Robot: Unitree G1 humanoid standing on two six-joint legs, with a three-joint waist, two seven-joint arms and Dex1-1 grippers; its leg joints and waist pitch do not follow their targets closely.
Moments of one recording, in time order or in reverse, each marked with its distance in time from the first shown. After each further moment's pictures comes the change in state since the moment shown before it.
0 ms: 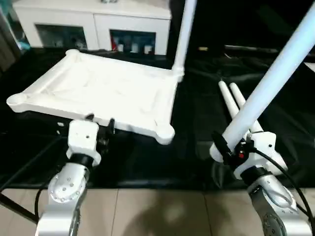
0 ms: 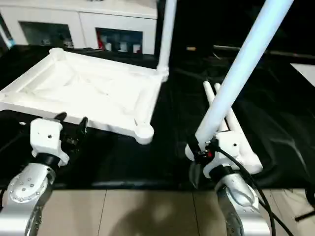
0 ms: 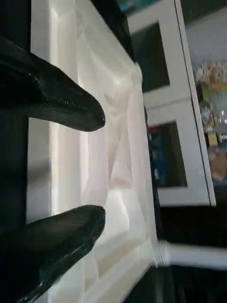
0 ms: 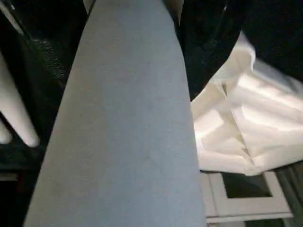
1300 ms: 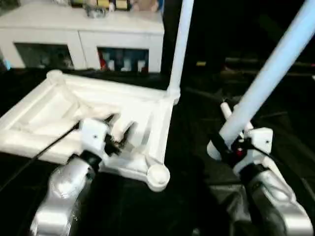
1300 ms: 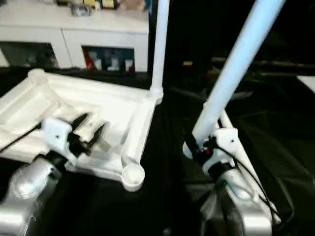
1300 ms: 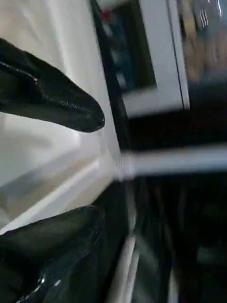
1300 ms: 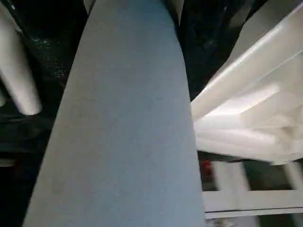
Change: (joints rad) left arm -0.081 0.126 -0.086 0.105 -0.194 -0.070 -0.365; right arm -0.010 -0.063 -0.002 0.024 0.057 0.016 0.090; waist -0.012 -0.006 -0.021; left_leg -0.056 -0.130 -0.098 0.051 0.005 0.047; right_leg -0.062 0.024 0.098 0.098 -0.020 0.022
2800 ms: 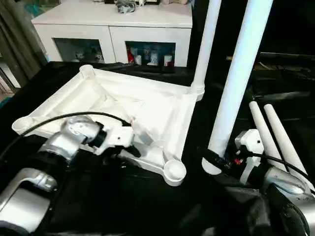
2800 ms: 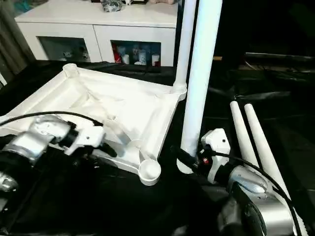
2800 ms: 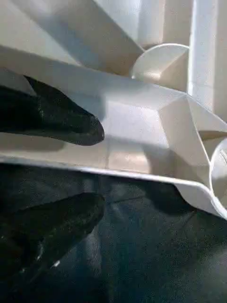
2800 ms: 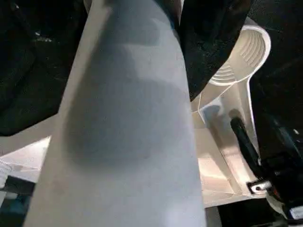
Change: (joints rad) left arm -0.679 0.213 -0.417 0.988 0.215 -0.422 -0.967; right arm -0.012 -0.252 0.064 -0.014 0.059 0.103 0.280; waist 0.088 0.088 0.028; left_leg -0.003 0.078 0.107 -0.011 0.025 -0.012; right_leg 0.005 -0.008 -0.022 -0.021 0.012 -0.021
